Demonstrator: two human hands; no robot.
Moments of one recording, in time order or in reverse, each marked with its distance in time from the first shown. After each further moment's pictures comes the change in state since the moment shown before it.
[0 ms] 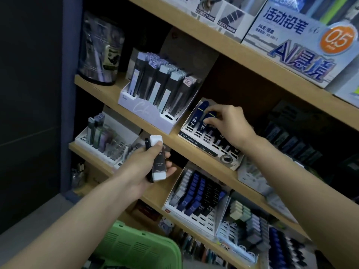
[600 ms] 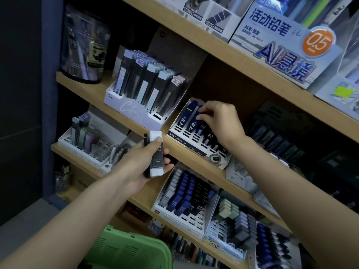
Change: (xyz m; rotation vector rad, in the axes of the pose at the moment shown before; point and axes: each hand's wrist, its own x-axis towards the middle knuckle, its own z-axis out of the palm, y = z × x) left_hand 0.010 -0.002 0.014 0.030 -0.069 0.038; right_hand -0.001 0.007 0.001 -0.073 0.171 -0.072
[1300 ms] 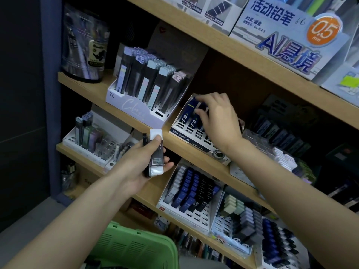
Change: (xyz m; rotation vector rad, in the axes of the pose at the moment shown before) left_hand -0.005 0.000 -0.005 0.006 0.012 -0.014; right_hand -0.012 -0.022 0.009 -0.185 0.117 -0.080
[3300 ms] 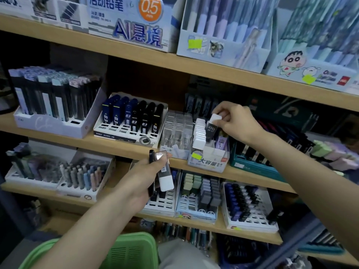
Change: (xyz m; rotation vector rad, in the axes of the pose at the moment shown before) left_hand -0.047 -0.087 0.128 0.531 -0.109 -0.111; right_hand -0.127 0.162 -0.118 0.210 -0.107 0.465
